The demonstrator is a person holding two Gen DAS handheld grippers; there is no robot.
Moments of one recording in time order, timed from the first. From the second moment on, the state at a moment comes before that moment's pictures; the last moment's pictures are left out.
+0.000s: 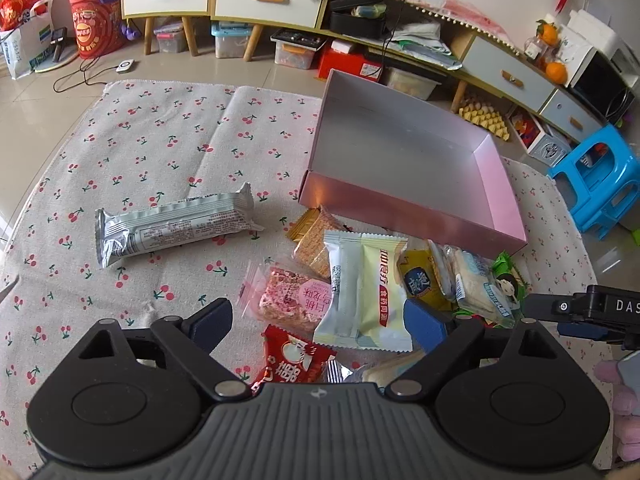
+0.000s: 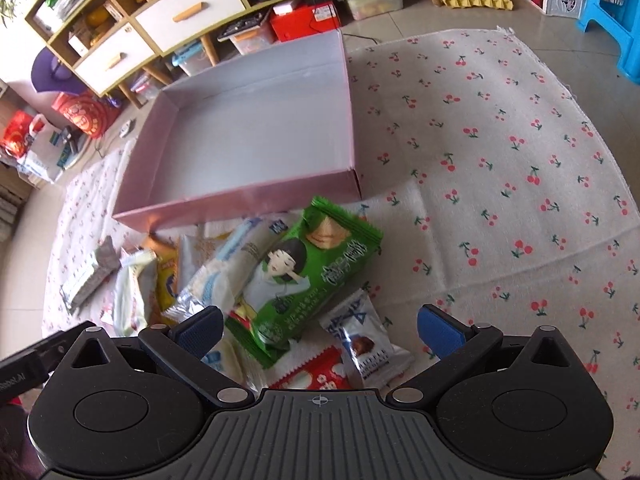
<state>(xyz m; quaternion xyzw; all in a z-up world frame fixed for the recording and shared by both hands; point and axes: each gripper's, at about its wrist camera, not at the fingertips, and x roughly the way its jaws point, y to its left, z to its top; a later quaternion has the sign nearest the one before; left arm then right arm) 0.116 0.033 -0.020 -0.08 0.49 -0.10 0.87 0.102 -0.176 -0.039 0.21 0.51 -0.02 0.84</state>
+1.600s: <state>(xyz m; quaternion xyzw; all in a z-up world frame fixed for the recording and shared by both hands) 0.129 0.029 -0.035 -0.09 0.49 -0.13 0.86 0.118 -0.139 -0.043 0.23 0.49 0.02 0.84</state>
